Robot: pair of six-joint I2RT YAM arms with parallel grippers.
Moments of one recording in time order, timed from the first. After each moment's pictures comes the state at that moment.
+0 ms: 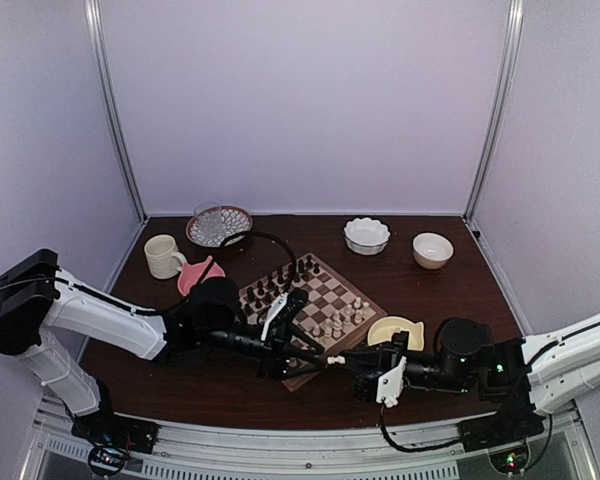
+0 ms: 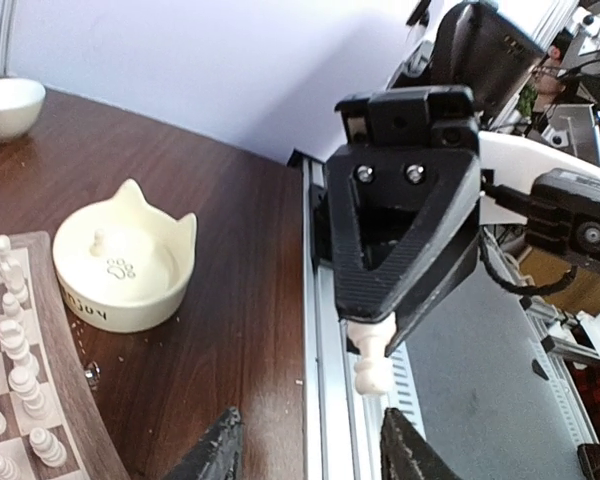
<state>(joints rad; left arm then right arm) -1.08 1.57 0.68 0.63 0.64 -0.29 1.35 1.04 0.39 0.43 0.14 -0.86</state>
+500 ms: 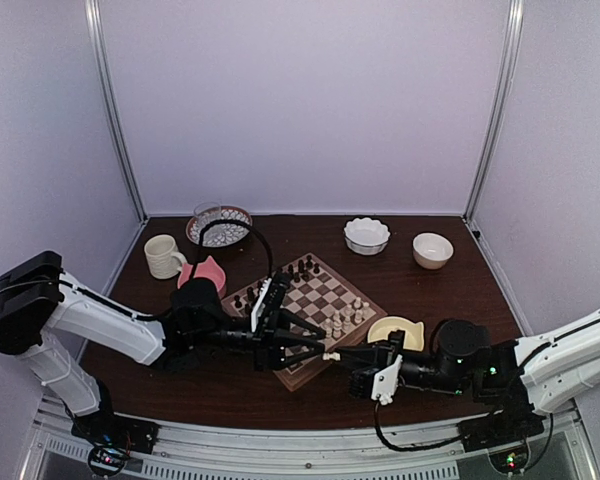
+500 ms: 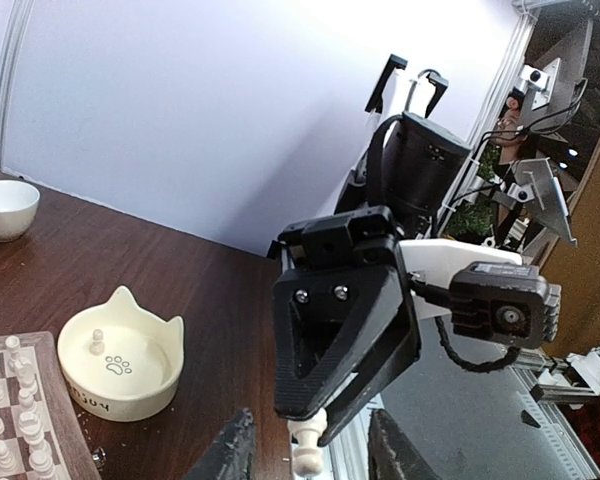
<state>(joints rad) -1.08 1.57 0.60 1.03 0.60 -0.40 1.35 1.10 0.39 0.54 0.16 -0.84</state>
